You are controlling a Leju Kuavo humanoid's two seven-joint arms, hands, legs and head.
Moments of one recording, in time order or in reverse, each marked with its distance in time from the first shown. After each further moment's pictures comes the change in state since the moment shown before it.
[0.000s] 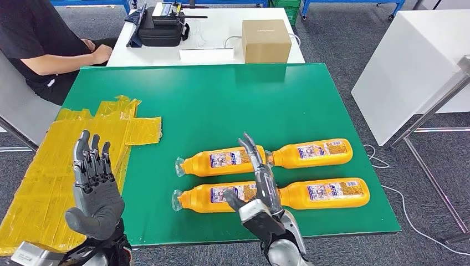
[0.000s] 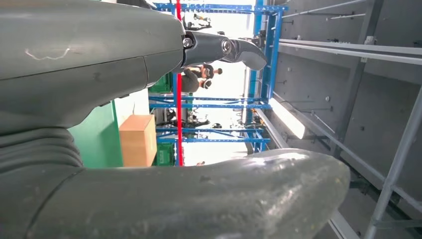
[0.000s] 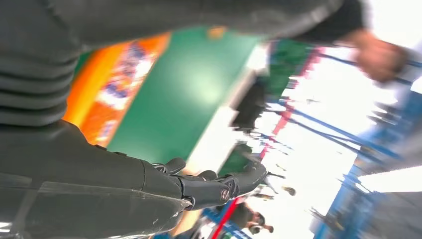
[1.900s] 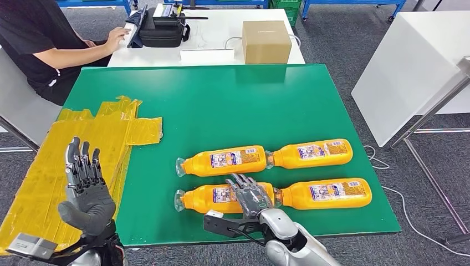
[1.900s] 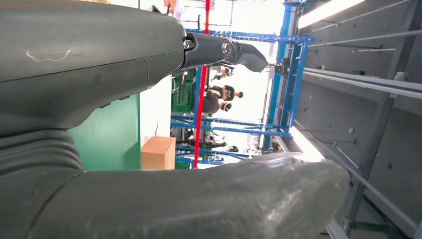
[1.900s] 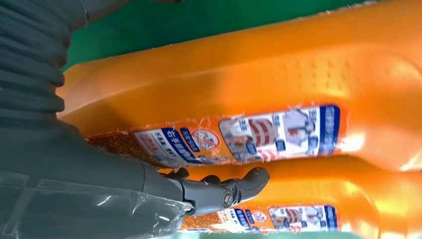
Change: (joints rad) left arm 0.009 -0.038 0.139 0.076 0.047 -0.043 0.007; right arm -0.211 -0.190 0.301 0.233 0.375 0.435 0.682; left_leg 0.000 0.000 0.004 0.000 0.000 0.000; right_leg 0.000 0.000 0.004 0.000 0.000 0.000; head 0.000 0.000
